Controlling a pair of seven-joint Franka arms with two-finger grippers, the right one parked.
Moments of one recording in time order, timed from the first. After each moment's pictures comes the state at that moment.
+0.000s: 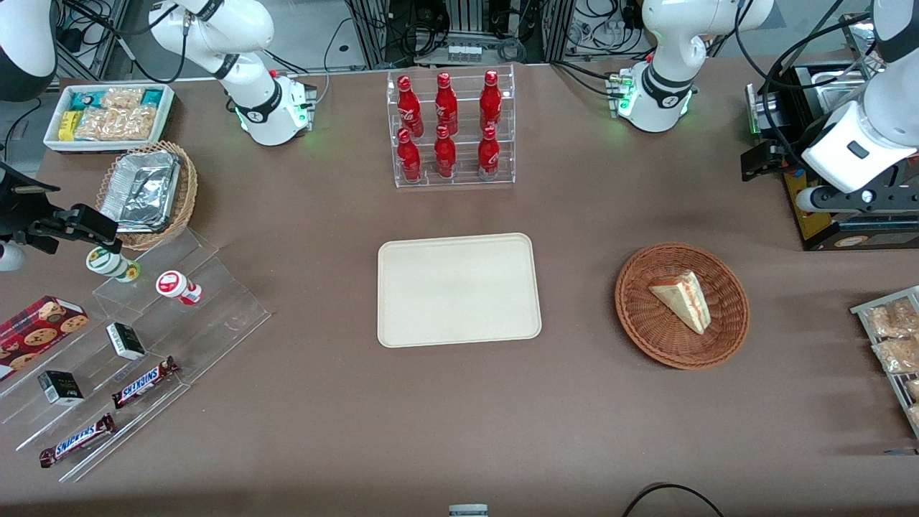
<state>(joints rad) -0.02 -0.02 -0.08 -1.59 0.01 1.34 -0.05</state>
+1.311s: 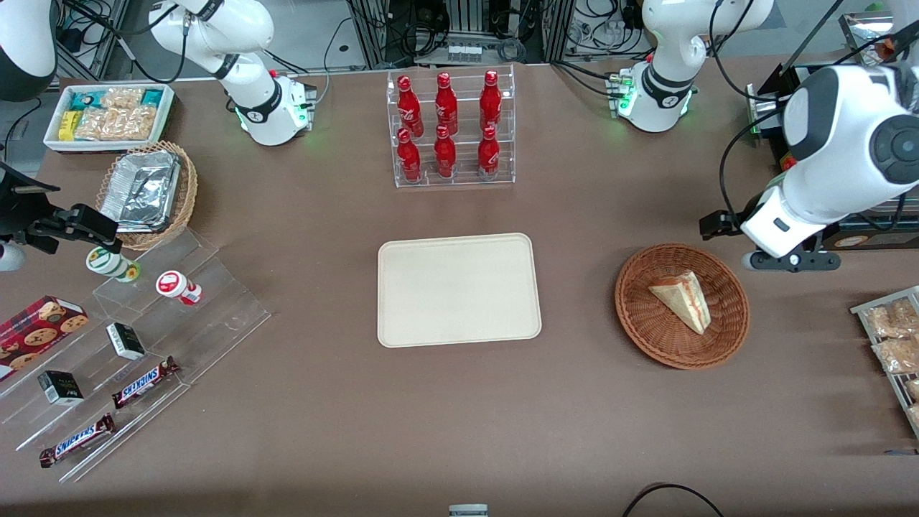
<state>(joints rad) -0.02 0.02 -0.07 -1.97 0.01 1.84 -0.05</state>
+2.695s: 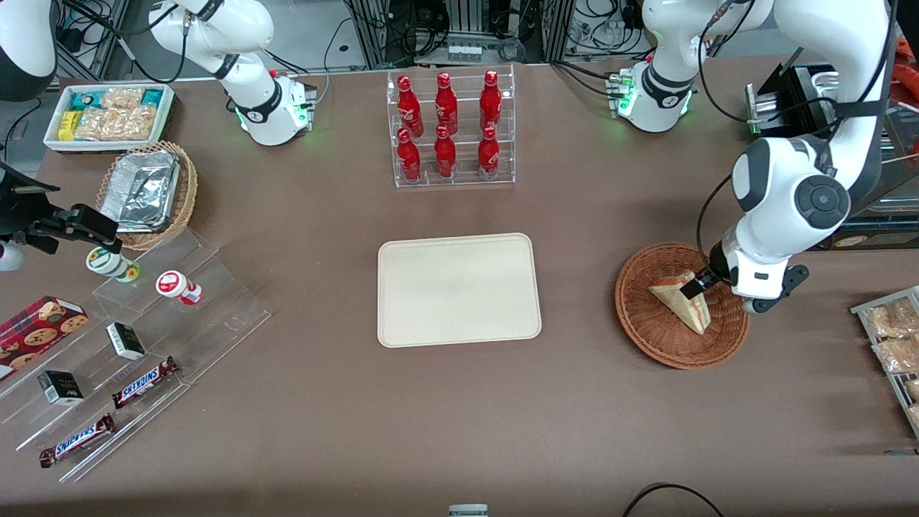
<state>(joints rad) -0.02 0.17 -0.07 -2.14 0.01 2.27 -0.74</state>
